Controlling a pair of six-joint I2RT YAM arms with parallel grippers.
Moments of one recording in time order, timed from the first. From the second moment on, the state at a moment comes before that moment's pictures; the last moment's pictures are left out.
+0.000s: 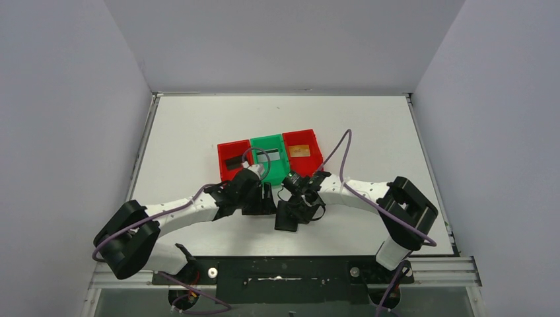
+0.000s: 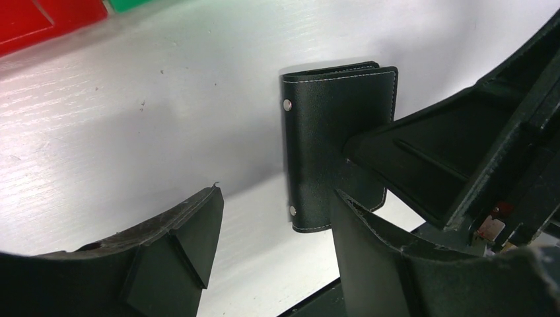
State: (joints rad) left arm -0.80 1.35 0.63 -0.16 0.09 -0.77; right arm 0.91 1.65 0.98 -0.70 0.09 1.48
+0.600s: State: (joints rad) left arm -0.81 1.54 0.74 -0.16 0.09 -0.73; right arm 0.91 1.61 0.90 -0.51 0.06 1.34
